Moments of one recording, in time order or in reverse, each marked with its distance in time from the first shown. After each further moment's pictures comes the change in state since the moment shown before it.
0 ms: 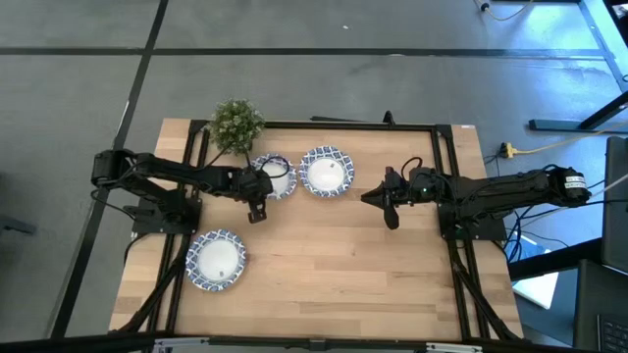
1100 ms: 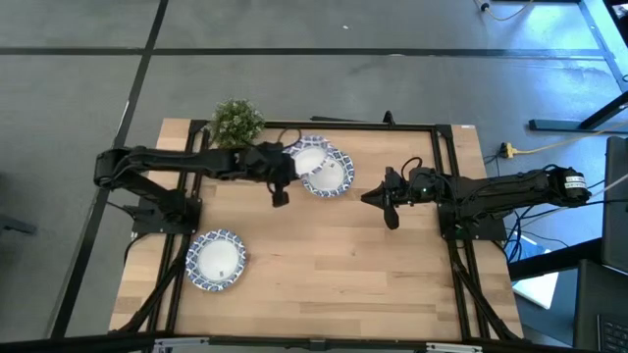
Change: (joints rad) left arm 0.033 0.001 0.343 0.079 0.075 0.205; right arm 0.000 0.000 0.000 -0.005 0.000 0.000
